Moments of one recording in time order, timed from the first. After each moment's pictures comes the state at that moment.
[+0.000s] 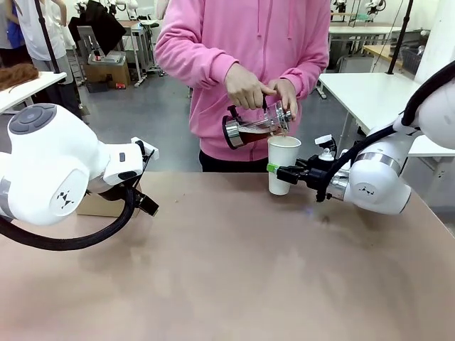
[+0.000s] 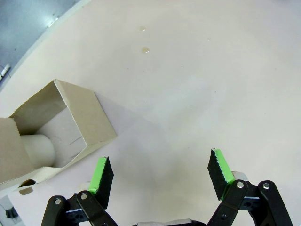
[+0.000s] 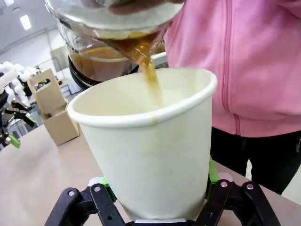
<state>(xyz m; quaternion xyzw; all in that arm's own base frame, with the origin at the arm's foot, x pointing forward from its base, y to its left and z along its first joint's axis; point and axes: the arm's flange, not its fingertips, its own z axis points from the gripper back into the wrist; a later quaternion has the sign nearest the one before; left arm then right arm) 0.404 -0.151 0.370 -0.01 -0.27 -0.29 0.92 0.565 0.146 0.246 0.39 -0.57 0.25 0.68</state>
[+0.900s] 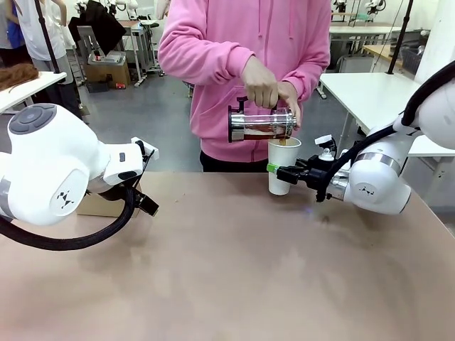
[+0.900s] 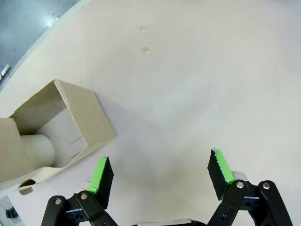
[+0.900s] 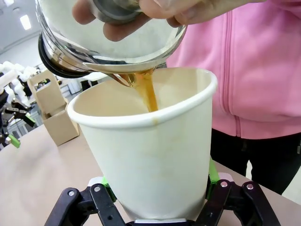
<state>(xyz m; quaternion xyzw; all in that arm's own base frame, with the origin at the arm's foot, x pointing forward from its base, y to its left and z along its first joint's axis) 0.404 -0.151 0.370 -0.01 -0.27 -0.29 0.92 0.565 0.146 0.246 0.39 -0.57 0.25 0.68</state>
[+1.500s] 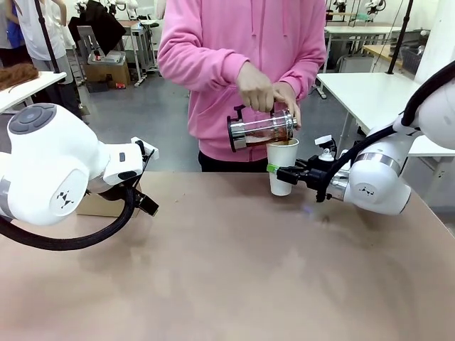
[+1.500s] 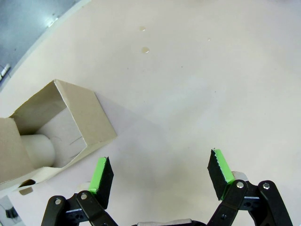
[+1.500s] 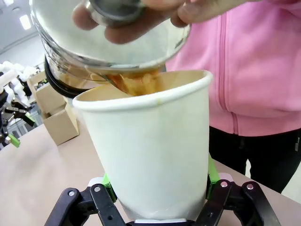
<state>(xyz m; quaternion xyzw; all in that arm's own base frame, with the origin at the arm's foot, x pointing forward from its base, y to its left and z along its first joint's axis) 0.404 -0.151 0.370 -0.01 -0.27 -0.29 0.92 0.564 0.146 0.245 0.39 -0.57 0.25 0.68</state>
